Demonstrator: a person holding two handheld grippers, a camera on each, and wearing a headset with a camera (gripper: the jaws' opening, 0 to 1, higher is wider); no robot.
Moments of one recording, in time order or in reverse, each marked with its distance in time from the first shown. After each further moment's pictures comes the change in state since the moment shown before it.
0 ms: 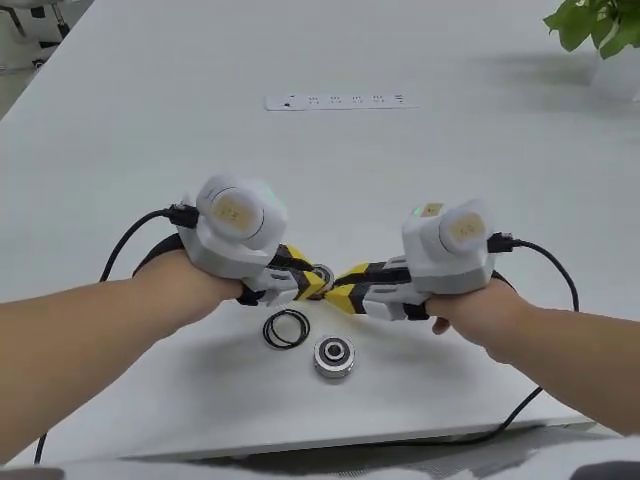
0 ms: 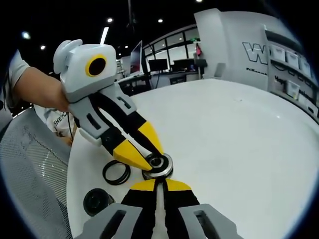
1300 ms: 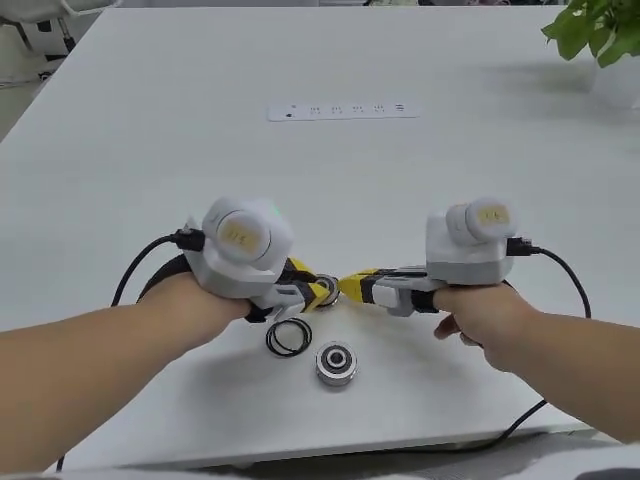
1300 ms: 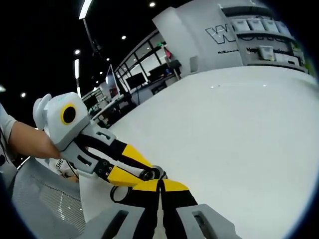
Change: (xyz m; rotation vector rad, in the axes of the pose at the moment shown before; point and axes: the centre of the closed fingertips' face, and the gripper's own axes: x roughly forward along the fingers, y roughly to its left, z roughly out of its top) left arm 0.006 -0.004 0.008 -0.007 -0.021 0.048; right arm -0.010 0.000 0.016 0.362 -0.121 0.002
